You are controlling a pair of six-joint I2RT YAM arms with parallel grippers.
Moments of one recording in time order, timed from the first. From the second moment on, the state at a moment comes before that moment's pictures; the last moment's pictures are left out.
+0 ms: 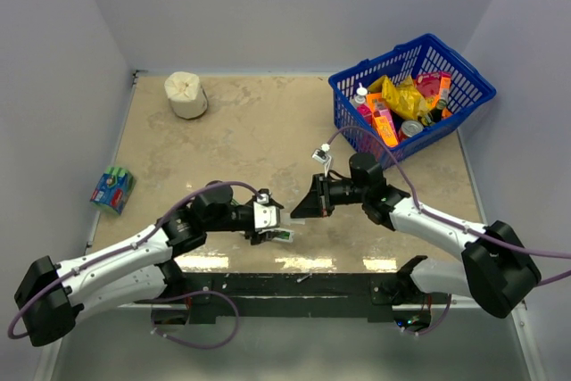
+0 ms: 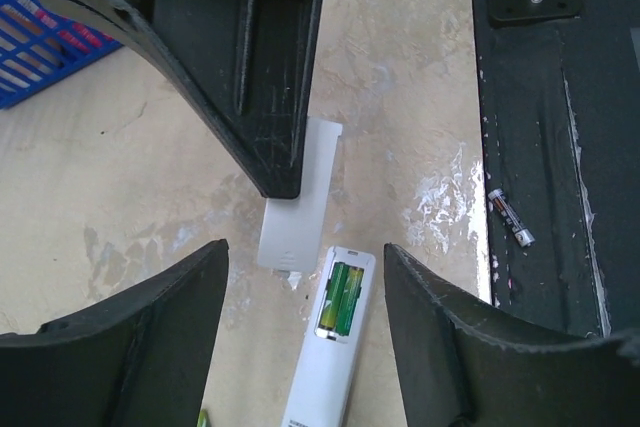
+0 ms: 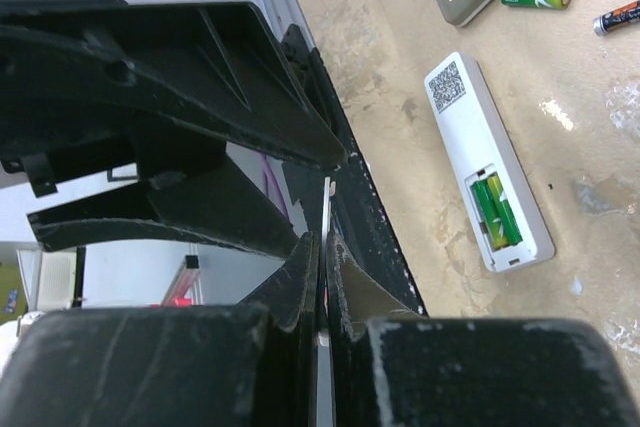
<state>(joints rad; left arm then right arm) -0.89 0.87 0.49 0.00 0.47 0.40 0.63 1.22 0.56 0.26 -0.84 0.74</state>
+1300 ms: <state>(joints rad) -0.91 0.93 0.51 0.04 0.39 0.50 0.63 1.26 0.70 0.12 -0.84 0.68</state>
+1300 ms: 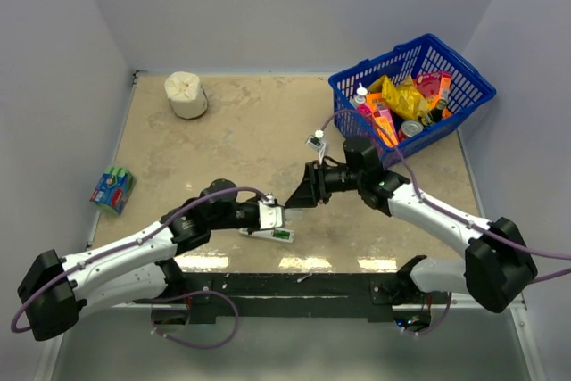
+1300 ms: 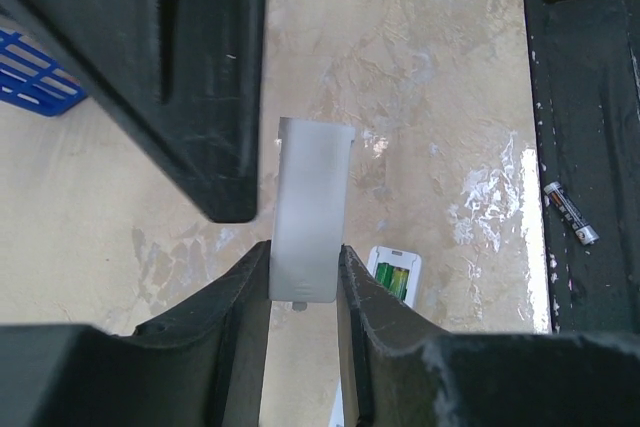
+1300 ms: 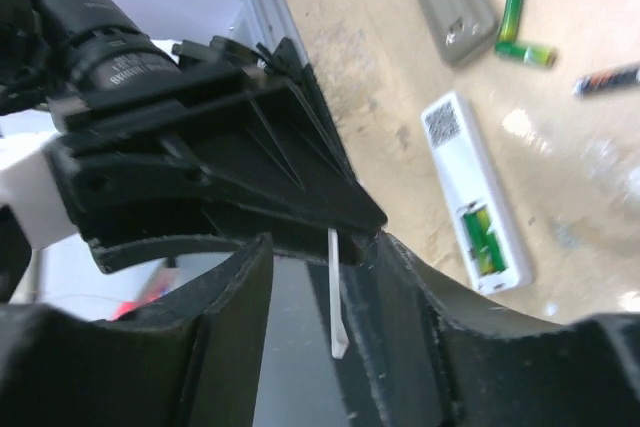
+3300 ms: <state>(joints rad) -0.87 0.93 0.71 -0.21 0.39 0.34 1.01 1.08 1.04 -0.60 -0.24 -0.61</state>
